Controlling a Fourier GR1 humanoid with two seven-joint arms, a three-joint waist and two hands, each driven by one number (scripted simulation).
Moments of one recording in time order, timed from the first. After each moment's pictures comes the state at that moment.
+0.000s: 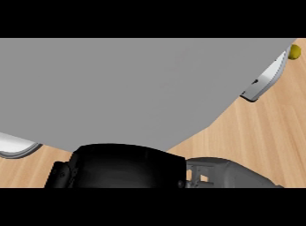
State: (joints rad) left arm 0.67 0.83 0.26 -1.82 0.99 -0.47 -0.53; right arm -0.85 -0.02 0.59 -1.85 -0.80 0.00 0.69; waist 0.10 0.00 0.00
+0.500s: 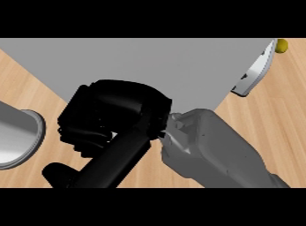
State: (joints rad) left arm 0.74 0.76 0.36 -1.80 0.99 -0.55 -0.52; right arm -0.92 -0.01 0.47 -1.55 -0.94 0.08 0.65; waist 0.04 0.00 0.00
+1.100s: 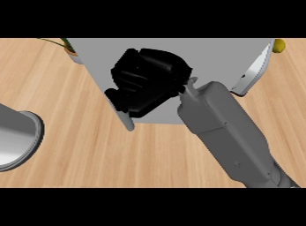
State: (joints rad) left arm 0.76 0.69 0.43 -1.81 0.97 -0.60 -0.46; right arm -0.92 -0.04 0.31 -1.26 -0.87 0.29 0.52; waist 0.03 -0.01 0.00
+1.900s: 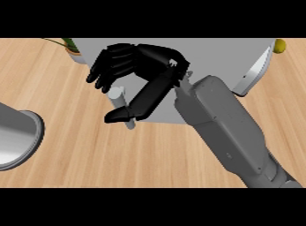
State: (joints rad) left arm 0.73 0.65 0.44 -1.81 0.97 -0.63 -0.40; right arm -0.97 -0.04 0.29 -1.18 -0.70 0.36 0.36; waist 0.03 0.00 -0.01
